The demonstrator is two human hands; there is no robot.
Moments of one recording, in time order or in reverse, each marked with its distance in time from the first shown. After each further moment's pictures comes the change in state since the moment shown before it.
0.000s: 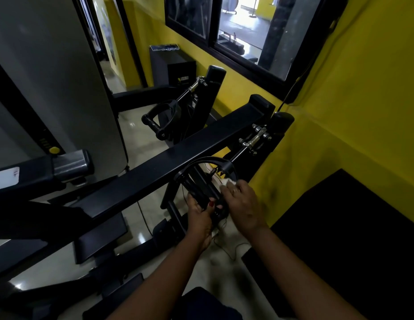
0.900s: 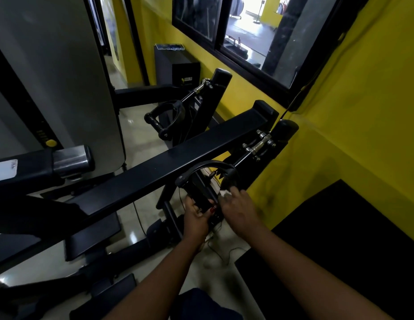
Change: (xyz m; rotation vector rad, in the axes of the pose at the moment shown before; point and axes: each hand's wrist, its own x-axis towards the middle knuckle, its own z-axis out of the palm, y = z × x) left_hand 0.019 -0.011 -0.019 0.261 0.034 0.156; right_hand 0.019 -0.004 0.006 -0.158 -0.403 -0.136
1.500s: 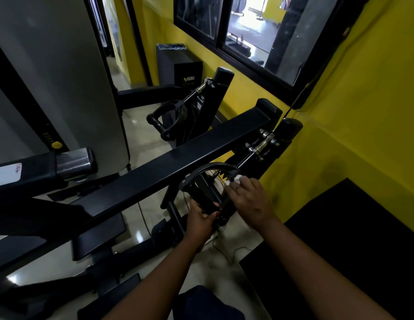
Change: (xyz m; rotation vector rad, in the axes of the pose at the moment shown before) left_hand -0.006 0.015 -0.003 0.179 -0.092 -0.055; right_hand 0.001 0.032 0.002 -0.004 0.386 -0.173
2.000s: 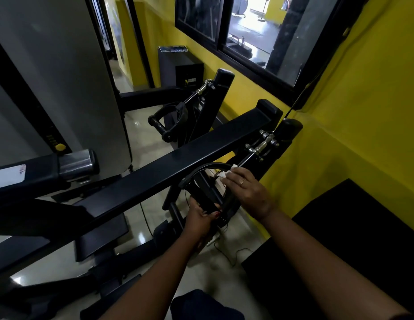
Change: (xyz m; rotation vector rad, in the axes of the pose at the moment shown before) left_hand -0.007 0.019 0.000 -0.041 -0.031 -0.065; right_hand 0.015 0.017 0.008 0.173 0.324 -0.022
